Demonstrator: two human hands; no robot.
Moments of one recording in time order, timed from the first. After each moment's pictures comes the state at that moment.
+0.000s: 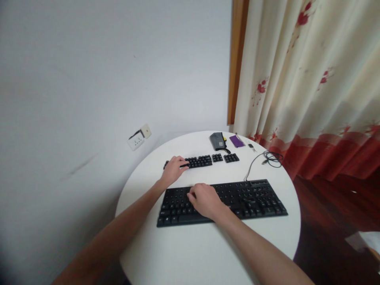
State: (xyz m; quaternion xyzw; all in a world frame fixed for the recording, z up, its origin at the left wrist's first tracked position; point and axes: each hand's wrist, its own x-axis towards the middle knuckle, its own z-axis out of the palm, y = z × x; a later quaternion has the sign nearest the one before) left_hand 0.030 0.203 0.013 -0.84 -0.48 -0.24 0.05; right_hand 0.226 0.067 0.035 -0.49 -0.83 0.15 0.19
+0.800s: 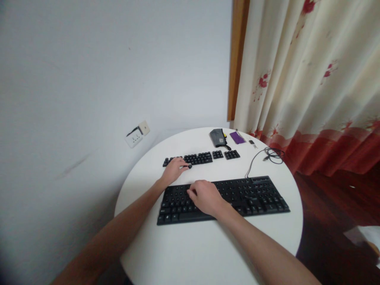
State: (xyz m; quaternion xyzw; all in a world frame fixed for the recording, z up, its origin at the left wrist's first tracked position) left_hand 0.024 0.207 -0.007 -0.85 -0.47 -0.24 -0.03; right_hand 0.225 0.069 0.037 -0.49 -0.84 0.16 0.18
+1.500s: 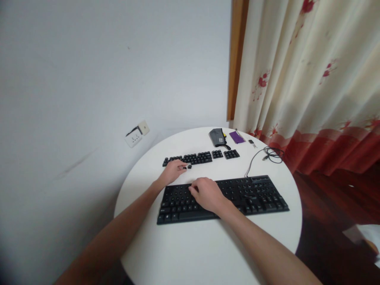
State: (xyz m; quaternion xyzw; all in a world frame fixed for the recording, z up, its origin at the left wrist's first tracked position) left_hand 0.016 0.204 -0.010 -0.83 -0.47 -0.27 -0.11; right_hand 0.231 0.074 0.036 -0.51 -0.82 0.17 0.19
